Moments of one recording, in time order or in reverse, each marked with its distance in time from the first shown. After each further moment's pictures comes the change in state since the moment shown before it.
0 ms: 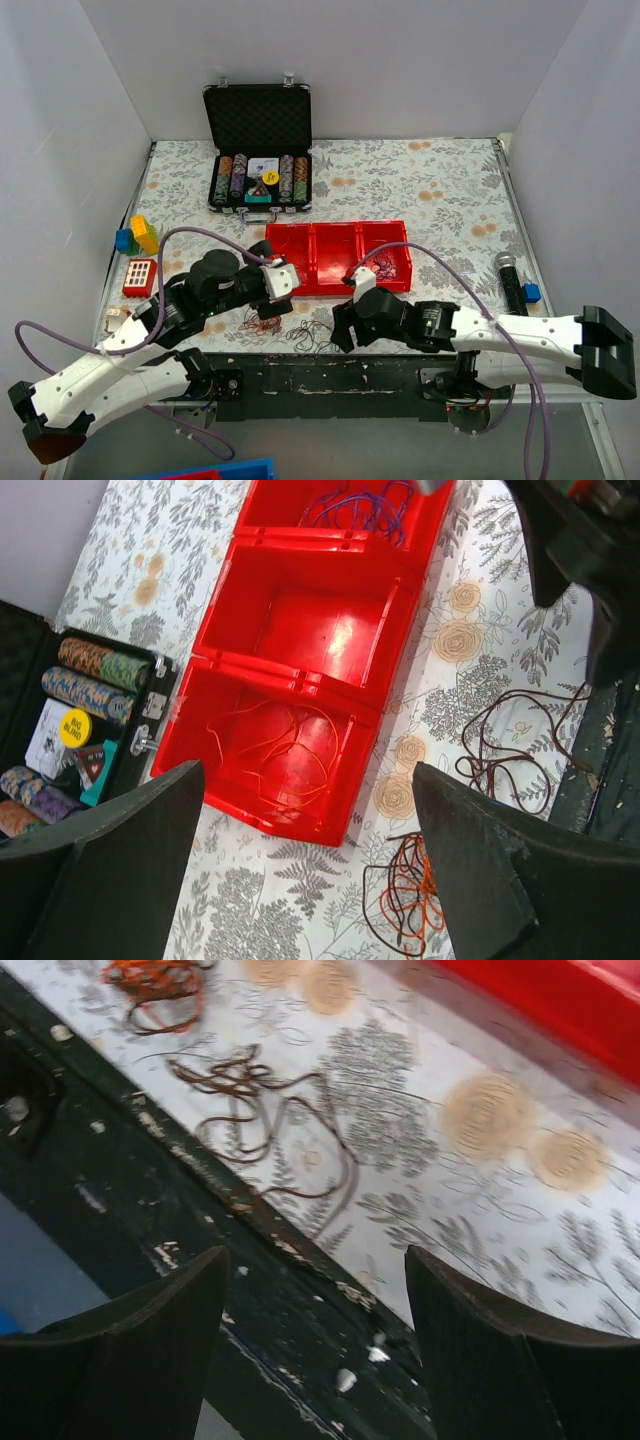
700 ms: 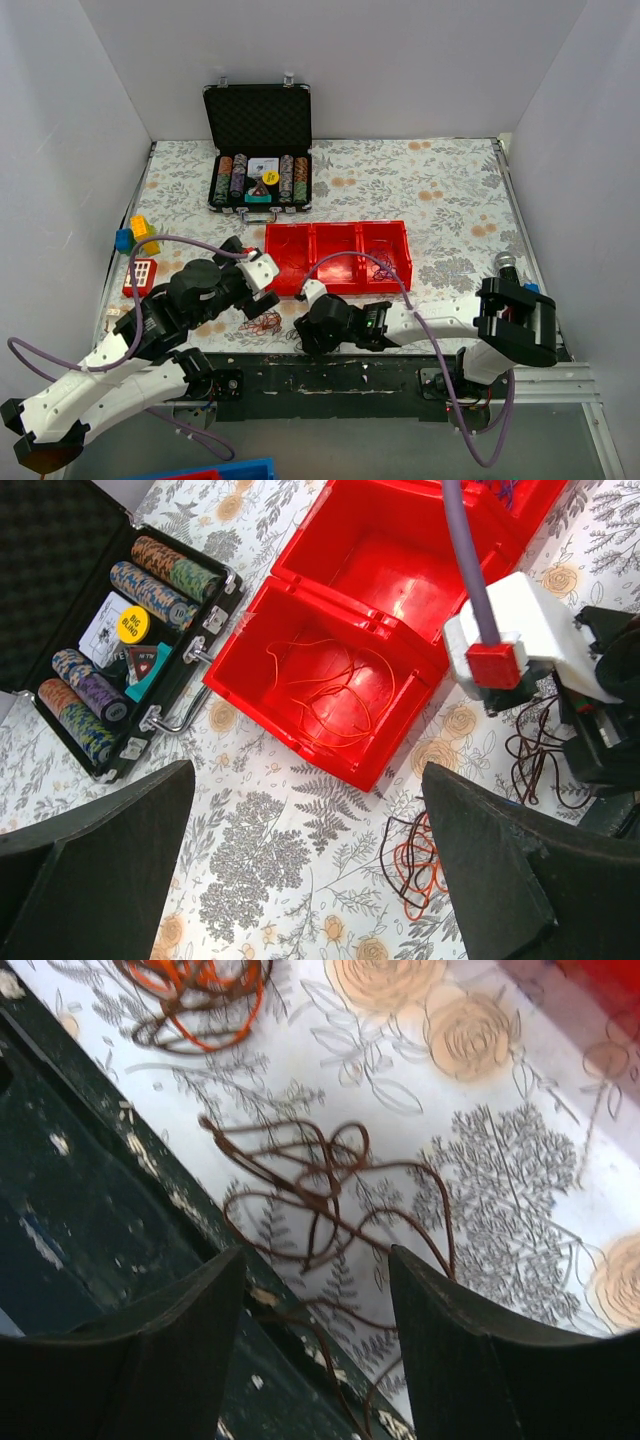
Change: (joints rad) left arm 0.002 -0.137 -0.001 -0.100 -0.252 -0.138; right arm 0.069 0.502 0.126 0.312 -0.090 -0.149
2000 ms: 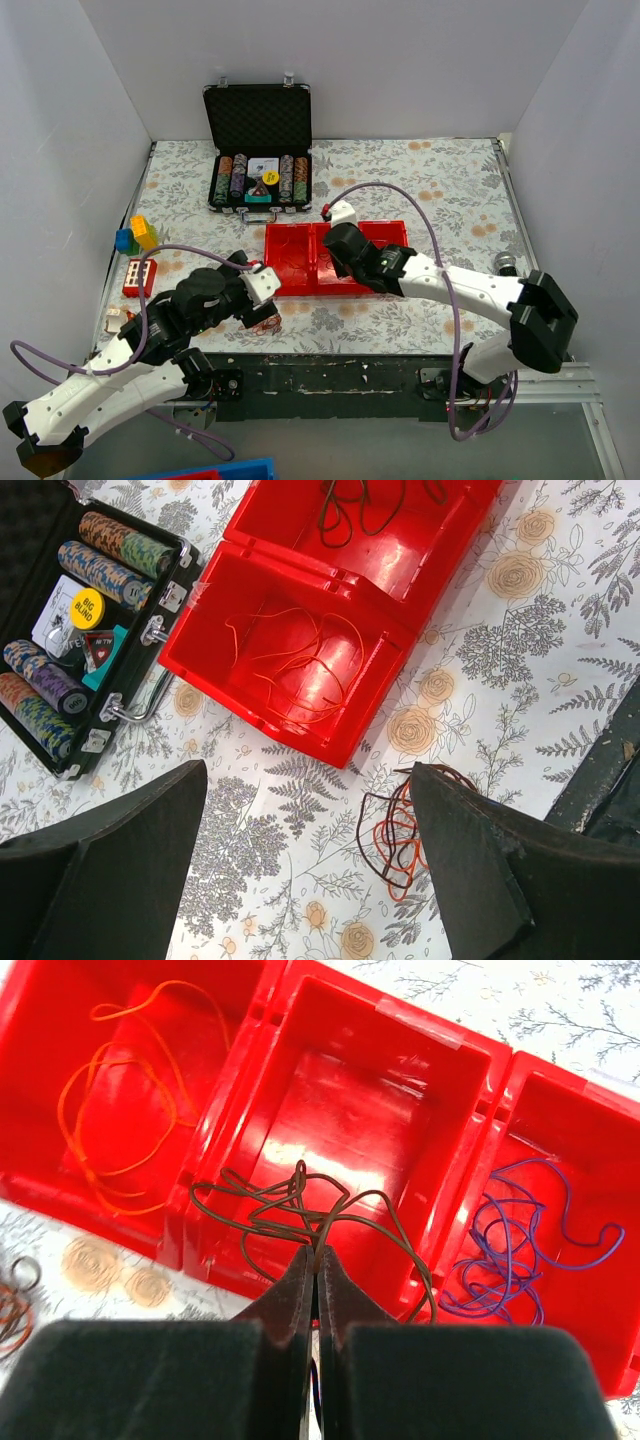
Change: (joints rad) left arm 0.000 -0.054 -0.097 -0.017 0.039 0.016; right arm -0.310 -0.100 0.306 -0.304 0.324 -0.178
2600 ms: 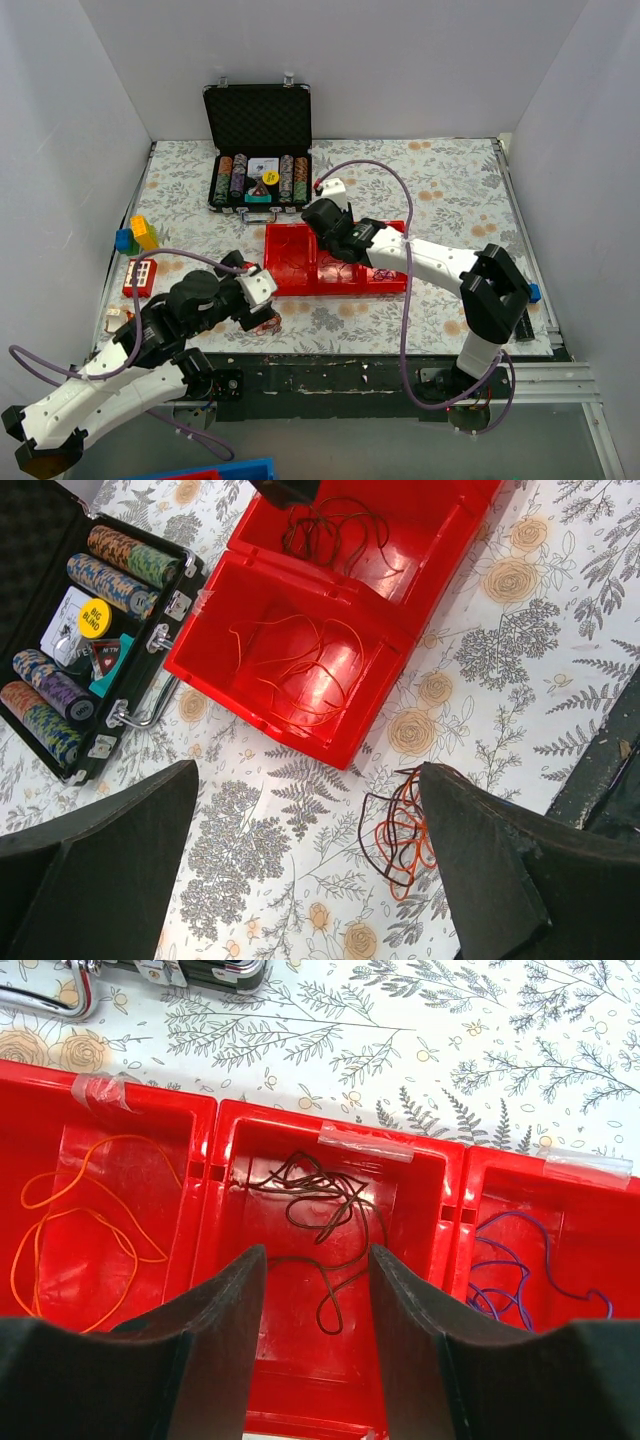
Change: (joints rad) left arm 0.000 -0.032 0.000 -0.008 0.012 0.011; right arm -0.076 0.310 0.292 -0.077 0.143 0.108
